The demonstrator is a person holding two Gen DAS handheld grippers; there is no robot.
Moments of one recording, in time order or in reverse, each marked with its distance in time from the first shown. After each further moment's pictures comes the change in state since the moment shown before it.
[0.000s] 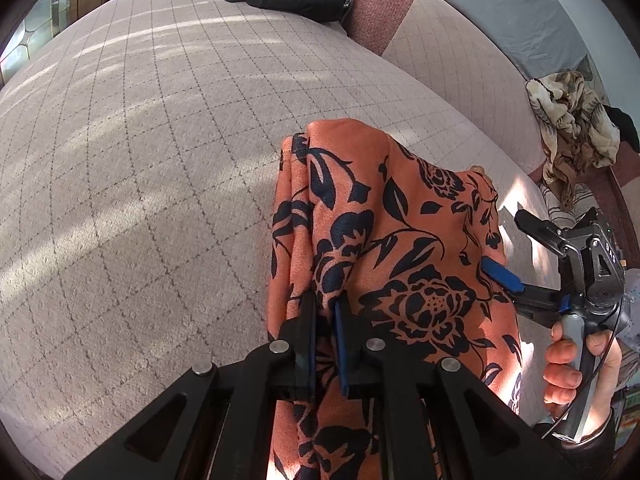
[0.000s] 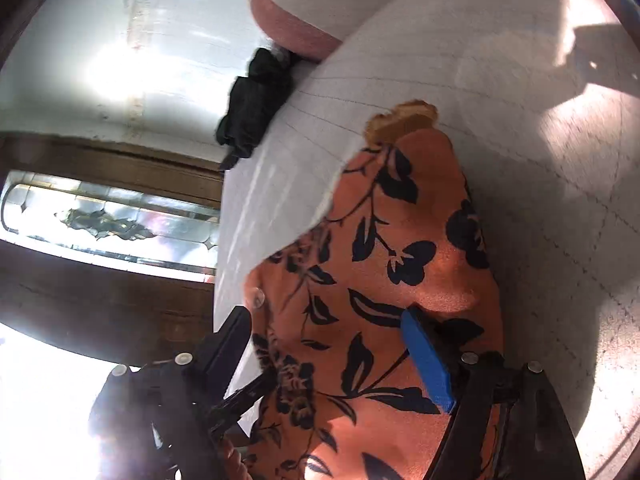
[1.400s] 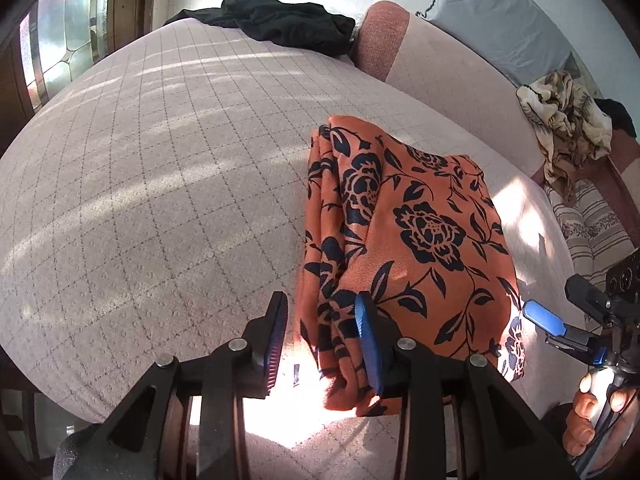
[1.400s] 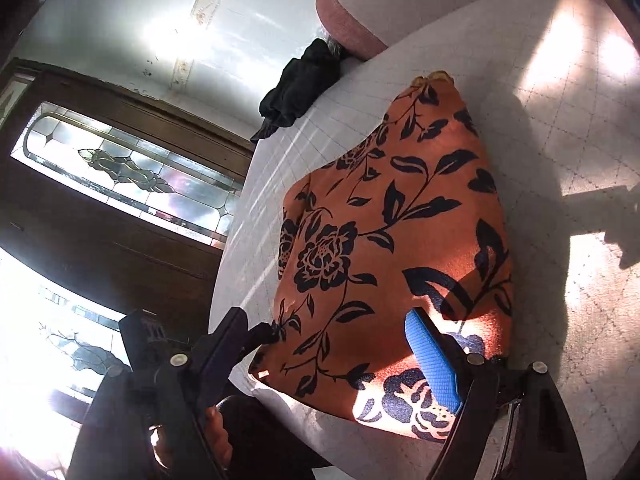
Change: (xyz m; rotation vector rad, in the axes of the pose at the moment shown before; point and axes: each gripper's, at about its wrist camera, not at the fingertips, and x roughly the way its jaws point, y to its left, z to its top) left arm -0.066 0.007 -0.078 0.011 -0.146 0.091; right arm -0.074 0.033 -0.122 -0.251 -0.064 -0.029
